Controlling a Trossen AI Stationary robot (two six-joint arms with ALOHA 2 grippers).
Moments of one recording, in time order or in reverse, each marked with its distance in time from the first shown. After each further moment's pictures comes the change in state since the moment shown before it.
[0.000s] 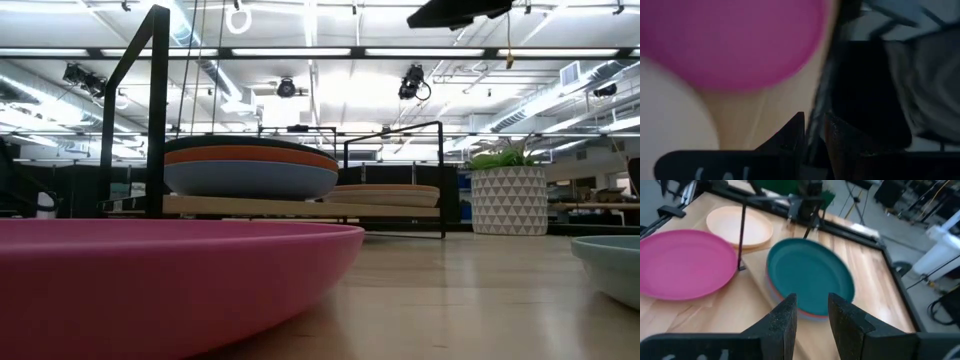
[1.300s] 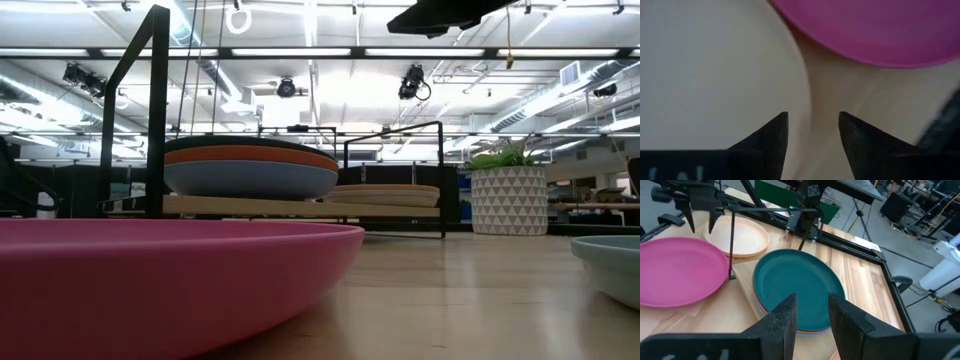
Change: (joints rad) left arm 0.019 0.163 0.036 -0.274 0.071 -0.268; right arm -0.179 0.000 0.000 0.078 -0.233 -0.119
